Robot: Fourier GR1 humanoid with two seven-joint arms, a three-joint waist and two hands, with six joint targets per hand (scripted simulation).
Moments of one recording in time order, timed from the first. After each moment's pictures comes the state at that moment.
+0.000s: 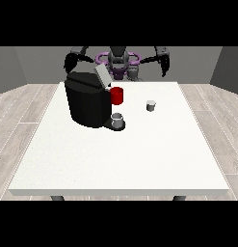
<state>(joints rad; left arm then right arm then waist) -0.07 0.17 0.04 -1.49 -0.06 -0.06 -0.16 0.01 -0.03 -0.04 -1.58 -0.01 -0.10 -0.09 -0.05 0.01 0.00</state>
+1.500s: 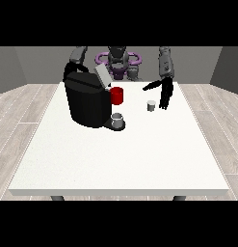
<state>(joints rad) -0.51 0.33 0.09 -0.88 -0.26 -0.08 -0.08 -0.20 -0.03 -0.03 -1.46 0.01 -0.14 -0.03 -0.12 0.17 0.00</state>
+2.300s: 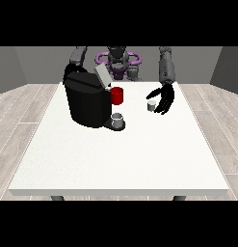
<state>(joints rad) -0.57 0.37 0.04 -0.67 -0.45 0.02 -0.16 -0.22 -0.03 -0.02 -1.44 0.02 -0.15 -0.02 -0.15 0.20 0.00</state>
